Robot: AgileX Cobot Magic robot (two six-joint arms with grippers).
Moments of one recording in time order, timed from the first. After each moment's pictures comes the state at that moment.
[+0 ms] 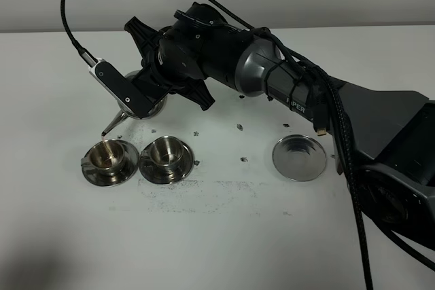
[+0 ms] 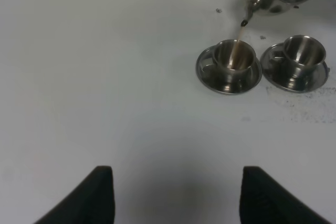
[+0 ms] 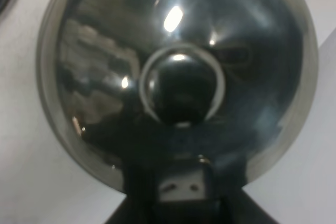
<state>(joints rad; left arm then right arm) 0.02 0.00 -0.50 -0.04 1.04 0.04 0.79 2.35 -2.09 -0.25 0.75 -1.54</state>
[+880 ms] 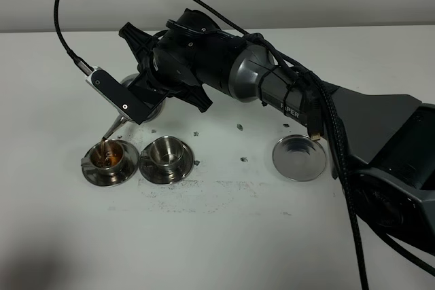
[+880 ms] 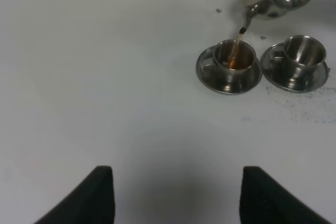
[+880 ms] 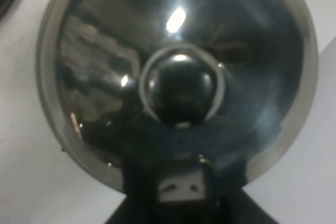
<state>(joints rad) 0.02 0.00 -0.50 -0.04 1.04 0.04 0.80 2.35 -2.09 -0.29 0.74 -1.54</state>
